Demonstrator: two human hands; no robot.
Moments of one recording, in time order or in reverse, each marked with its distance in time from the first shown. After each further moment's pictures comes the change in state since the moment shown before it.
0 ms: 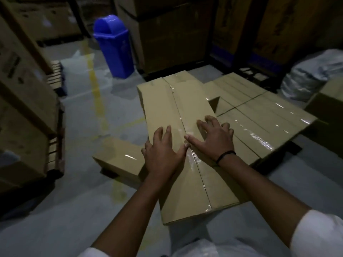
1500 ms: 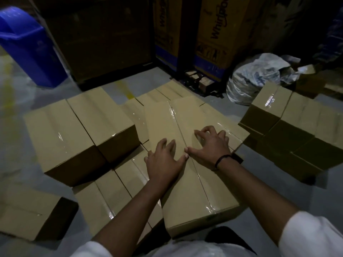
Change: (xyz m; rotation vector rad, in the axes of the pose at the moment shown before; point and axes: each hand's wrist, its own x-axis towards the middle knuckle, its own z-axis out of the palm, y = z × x) left_hand 0.210 0.471 0.324 -0.068 -0.232 0.145; right_hand 0.265 0.522 -0.102 -0.022 -0.175 0.225
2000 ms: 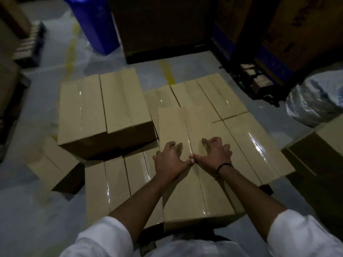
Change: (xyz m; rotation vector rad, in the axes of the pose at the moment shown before) left_hand 0.152 0.013 0.080 -0.017 -0.074 -0.358; right_hand 0.199 0.043 0.076 0.119 -0.323 -0.103
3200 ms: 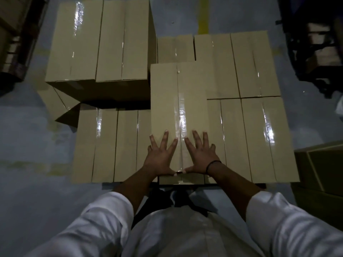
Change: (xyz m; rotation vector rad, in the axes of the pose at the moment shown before) left_hand 0.032 0.008 0.149 0.291 -0.422 -0.078; right_hand 0.106 0.126 0.060 -0.608 -0.595 -0.610
